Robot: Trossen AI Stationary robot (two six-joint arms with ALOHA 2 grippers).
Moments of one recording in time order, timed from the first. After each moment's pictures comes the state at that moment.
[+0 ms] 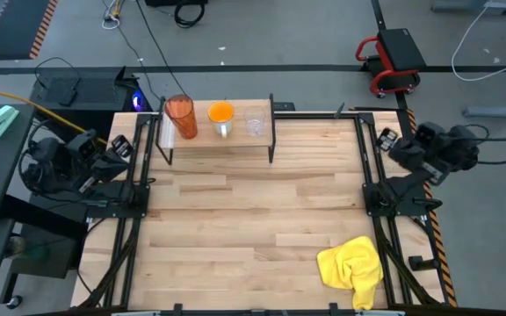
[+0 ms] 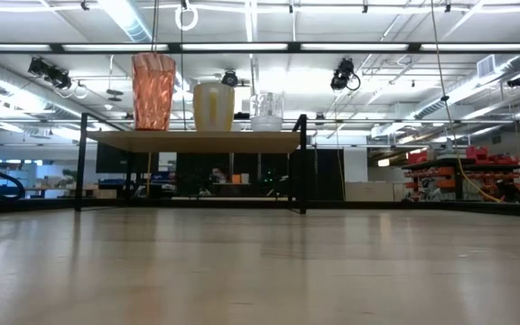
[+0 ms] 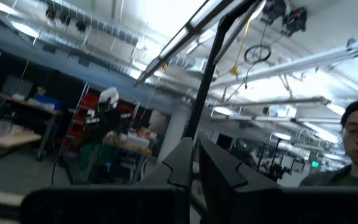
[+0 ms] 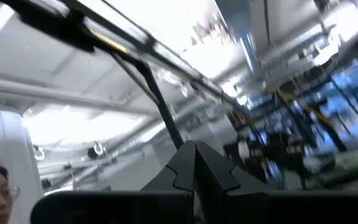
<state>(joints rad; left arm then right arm) -0.14 0.08 0.63 -0.06 0.03 -0.39 0.38 0.17 0.61 0.15 0.12 0.41</state>
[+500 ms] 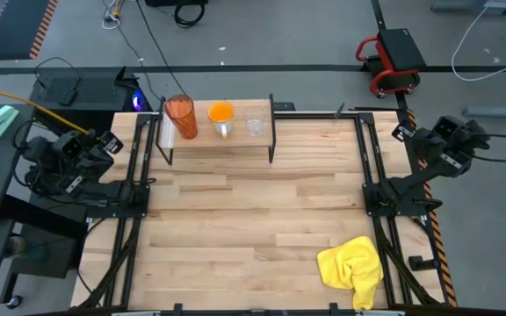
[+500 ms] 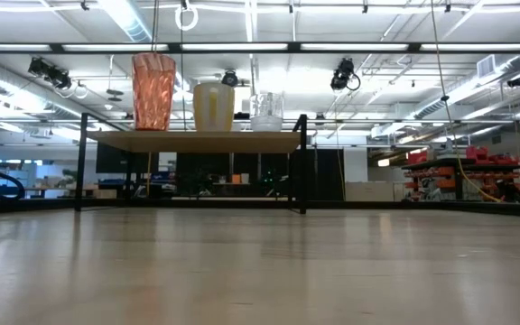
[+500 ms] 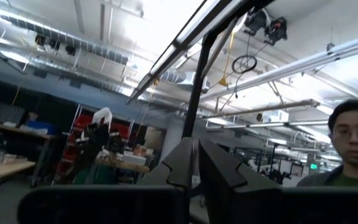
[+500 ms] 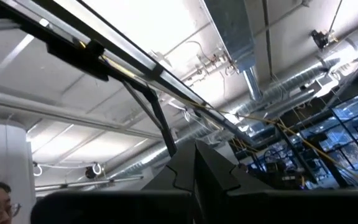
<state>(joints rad) -0.14 0.00 0.64 -0.05 0.06 -0.33 0.38 0.00 0.62 0.10 0.13 0.34</state>
